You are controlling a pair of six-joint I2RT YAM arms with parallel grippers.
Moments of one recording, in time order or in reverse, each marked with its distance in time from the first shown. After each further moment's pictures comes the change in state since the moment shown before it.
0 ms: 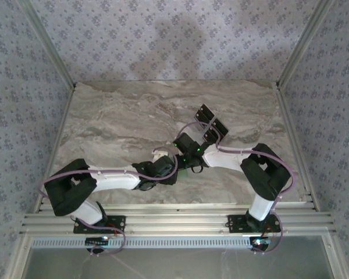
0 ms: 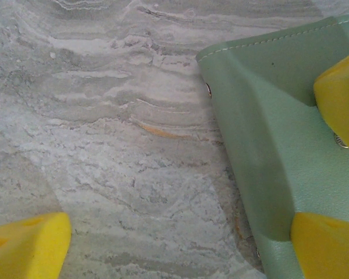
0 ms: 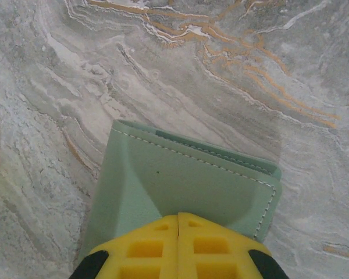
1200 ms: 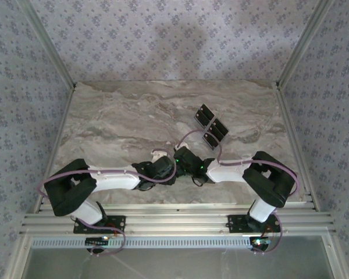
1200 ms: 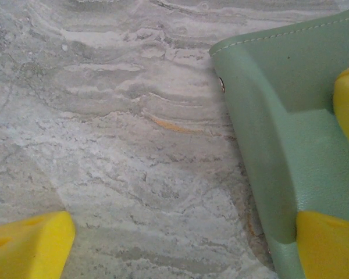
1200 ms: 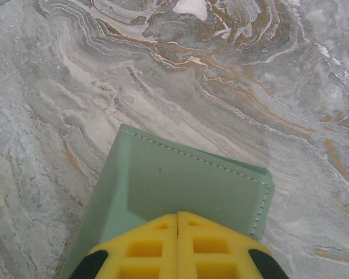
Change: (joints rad) left arm 0.000 0.001 0.000 -0.021 -0.007 -0.014; right arm 0.119 -0.055 -0.235 0.349 0.236 0.004
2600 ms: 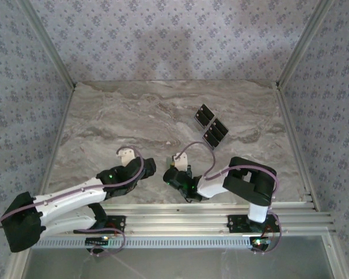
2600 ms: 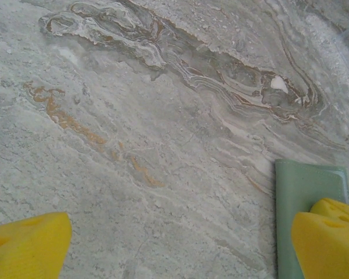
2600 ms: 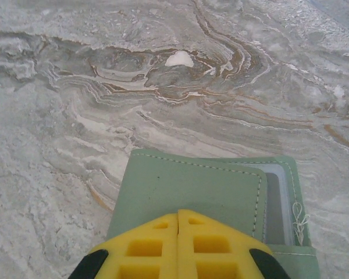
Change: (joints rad) left arm 0.074 -0.519 -0.160 -0.195 -0.187 -0.306; right arm 0.225 0.163 -0.092 0.353 0.470 0.294
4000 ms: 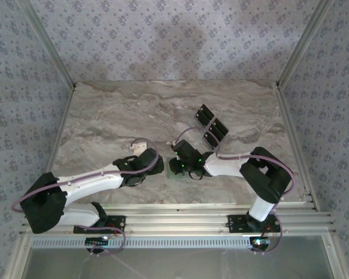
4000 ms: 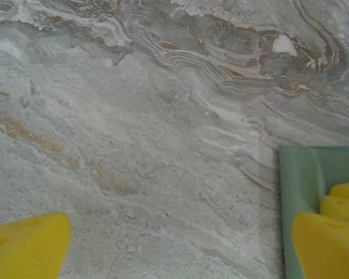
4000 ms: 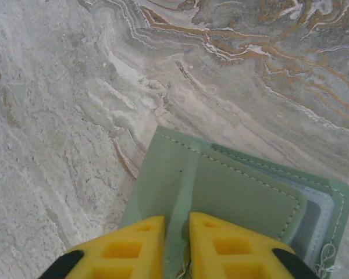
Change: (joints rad) left arm 0.034 0.275 0.163 -0.019 0.087 0.101; right arm -0.292 -0.134 0.191 -0.432 -0.704 -0.260
